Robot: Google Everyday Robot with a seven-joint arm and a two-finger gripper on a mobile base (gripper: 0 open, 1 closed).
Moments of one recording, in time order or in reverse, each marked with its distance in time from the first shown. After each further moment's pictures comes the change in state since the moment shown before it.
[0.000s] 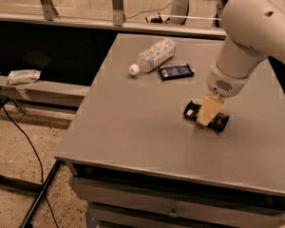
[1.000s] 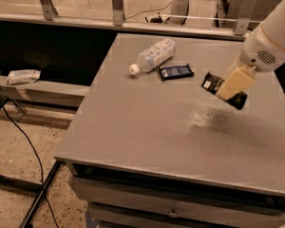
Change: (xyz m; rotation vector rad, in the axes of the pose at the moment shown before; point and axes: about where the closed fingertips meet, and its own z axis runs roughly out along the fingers) arm 0.007 -0.022 -0.085 0.027 -0.234 -0.029
